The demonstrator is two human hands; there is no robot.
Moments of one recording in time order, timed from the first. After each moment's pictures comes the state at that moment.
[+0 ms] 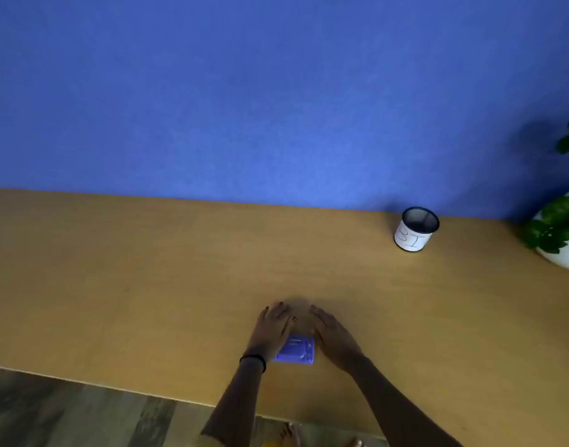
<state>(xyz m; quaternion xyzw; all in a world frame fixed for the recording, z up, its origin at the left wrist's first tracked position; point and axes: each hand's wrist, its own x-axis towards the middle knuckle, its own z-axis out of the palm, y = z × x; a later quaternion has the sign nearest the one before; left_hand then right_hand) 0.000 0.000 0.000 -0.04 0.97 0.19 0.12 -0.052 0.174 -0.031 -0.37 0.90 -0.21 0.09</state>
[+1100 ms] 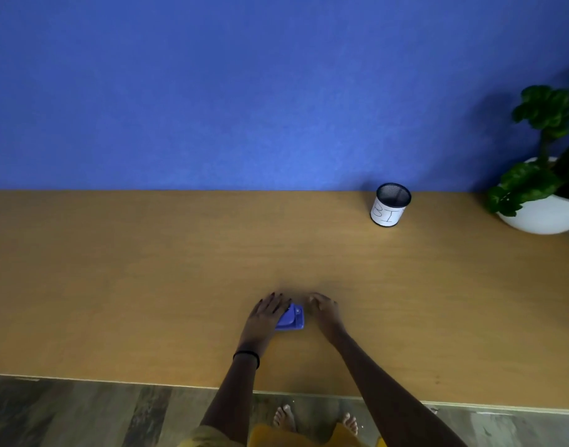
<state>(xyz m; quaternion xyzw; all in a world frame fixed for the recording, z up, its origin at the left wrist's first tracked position) 0.020 0.018 -0.016 0.06 0.99 0.05 0.08 -0.045 0.177 -0.018 -0.05 0.87 -0.46 0.17</state>
